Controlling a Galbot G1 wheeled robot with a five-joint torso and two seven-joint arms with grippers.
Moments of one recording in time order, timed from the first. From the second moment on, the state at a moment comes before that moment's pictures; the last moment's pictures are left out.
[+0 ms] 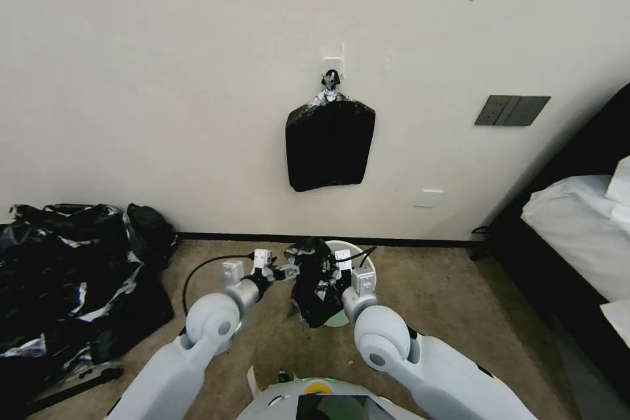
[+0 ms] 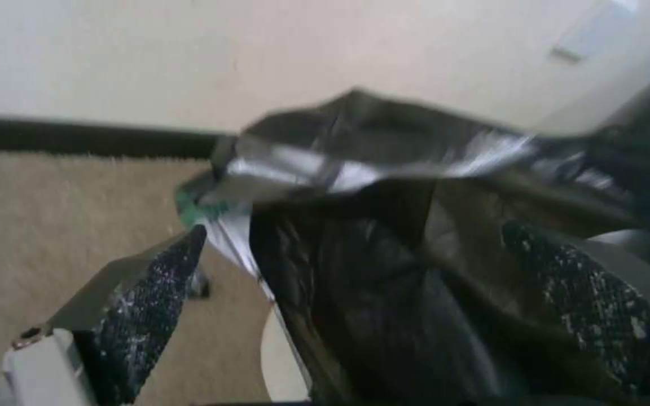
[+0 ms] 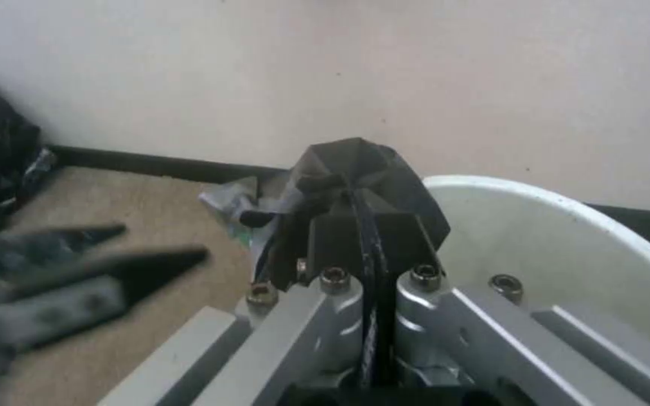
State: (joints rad) left arm 1.24 -1.04 -0.21 -2.11 -1.00 0.60 -0.29; right arm -0.99 0.97 -0.31 2.21 0.84 -0.40 0.83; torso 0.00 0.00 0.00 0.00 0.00
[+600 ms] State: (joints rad) left arm 1.09 -1.07 -0.07 -2.00 -1.11 0.74 -0.52; right arm -1.03 0.99 -0.27 2.21 0.87 -0.39 0.84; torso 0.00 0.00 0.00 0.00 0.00
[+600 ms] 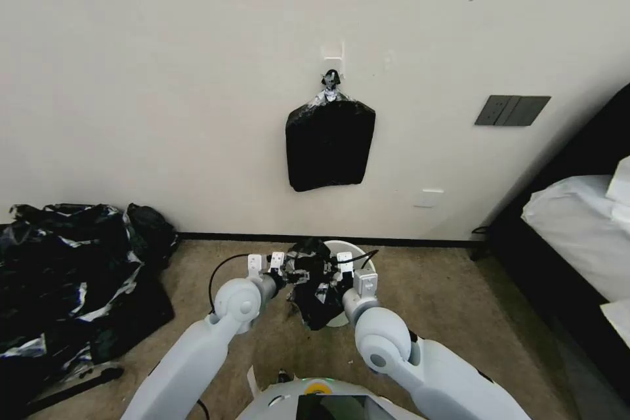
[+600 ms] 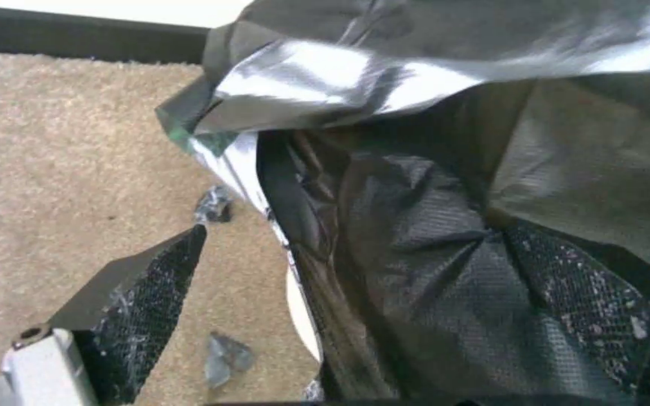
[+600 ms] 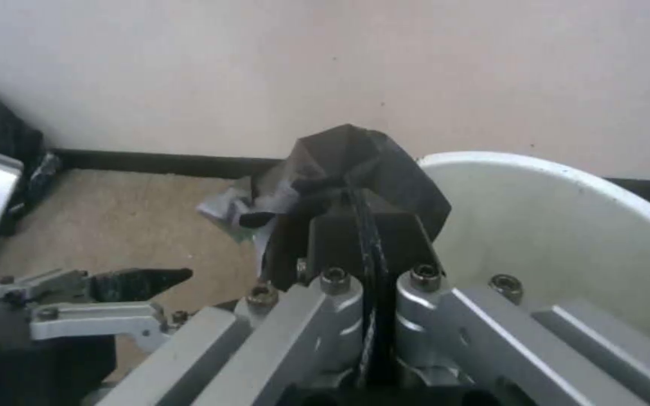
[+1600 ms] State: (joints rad) left arm 0.98 -1.09 0.01 -1.87 -1.05 0.74 -0.52; right arm -1.14 0.98 -0.12 2.30 0.98 -0.33 0.94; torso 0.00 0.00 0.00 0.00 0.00
